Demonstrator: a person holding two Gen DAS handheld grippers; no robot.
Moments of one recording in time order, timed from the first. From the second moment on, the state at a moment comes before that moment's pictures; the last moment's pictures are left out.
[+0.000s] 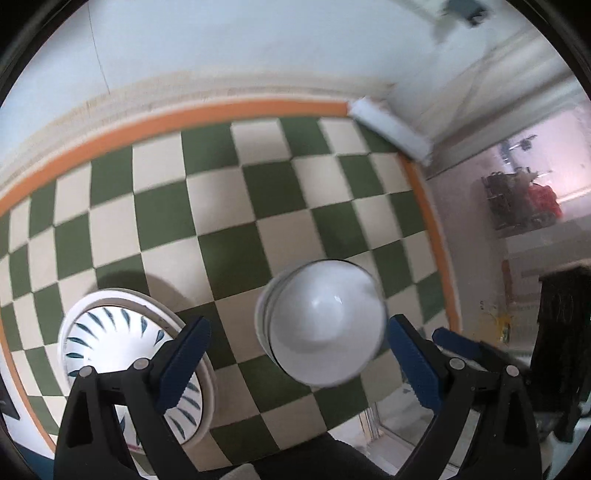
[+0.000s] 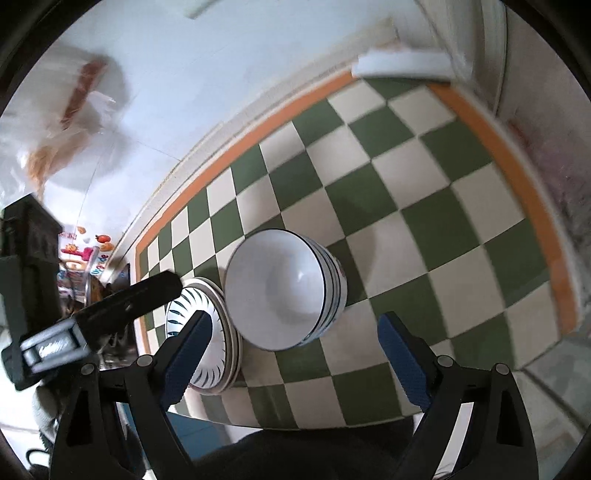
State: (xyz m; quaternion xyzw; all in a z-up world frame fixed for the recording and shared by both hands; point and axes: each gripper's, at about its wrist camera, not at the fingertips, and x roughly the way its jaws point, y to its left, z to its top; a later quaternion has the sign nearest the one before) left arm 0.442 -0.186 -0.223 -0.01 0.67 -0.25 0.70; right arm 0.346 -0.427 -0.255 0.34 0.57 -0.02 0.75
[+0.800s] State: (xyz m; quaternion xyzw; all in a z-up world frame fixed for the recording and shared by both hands) left arm 0.456 -0.197 -0.328 -0.05 0.73 -0.28 0.63; right arm 0.380 -0.430 -0.422 0.47 0.59 0.05 0.66
